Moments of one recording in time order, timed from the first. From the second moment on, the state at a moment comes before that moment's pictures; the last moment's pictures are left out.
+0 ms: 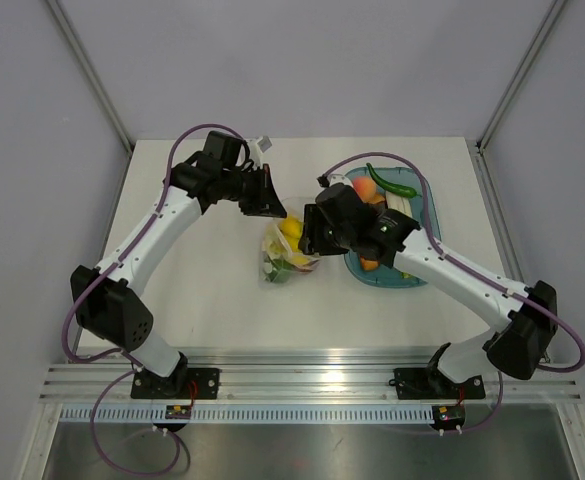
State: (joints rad) left arm -0.43 1.58 1.56 -0.78 0.54 -0.46; right arm 0.85 1.41 1.35 -0.68 0.14 0.68
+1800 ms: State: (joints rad) left arm -0.40 1.55 1.52 -0.75 0.59 -0.45; right arm 0.68 1.26 1.12 -0.57 0.23 0.84
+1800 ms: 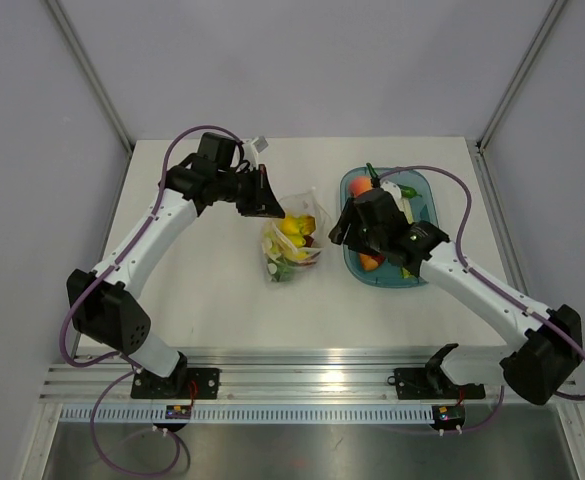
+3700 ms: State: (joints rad) left arm -0.47 1.24 1.24 -0.77 0.19 -0.66; right arm 0.67 1.58 1.35 -0.44 -0.10 0.81
